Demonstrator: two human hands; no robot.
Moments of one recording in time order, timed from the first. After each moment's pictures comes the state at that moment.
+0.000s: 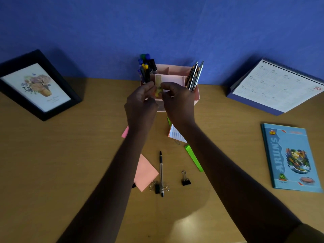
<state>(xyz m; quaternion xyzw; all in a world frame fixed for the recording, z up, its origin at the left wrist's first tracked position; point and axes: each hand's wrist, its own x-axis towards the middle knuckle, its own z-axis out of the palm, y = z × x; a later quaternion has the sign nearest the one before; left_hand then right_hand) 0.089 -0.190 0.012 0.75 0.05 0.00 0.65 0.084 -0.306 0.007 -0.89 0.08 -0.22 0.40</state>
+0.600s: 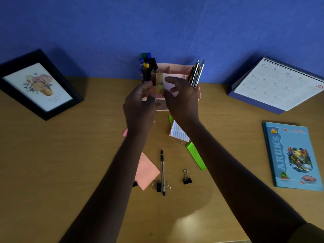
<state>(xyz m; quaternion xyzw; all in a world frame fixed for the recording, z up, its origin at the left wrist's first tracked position) 0.082 -0.183 0.019 0.76 0.06 0.01 0.65 0.081 -0.312 0.013 -0.89 0.08 -0.23 0.39</state>
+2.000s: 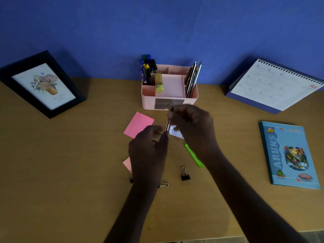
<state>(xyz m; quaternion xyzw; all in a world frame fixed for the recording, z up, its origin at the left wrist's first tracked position) -0.039 -0.172 0.023 0.85 0.02 0.05 0.52 -0.022 -0.317 0.048 -0.82 0.12 -0.08 0.55</state>
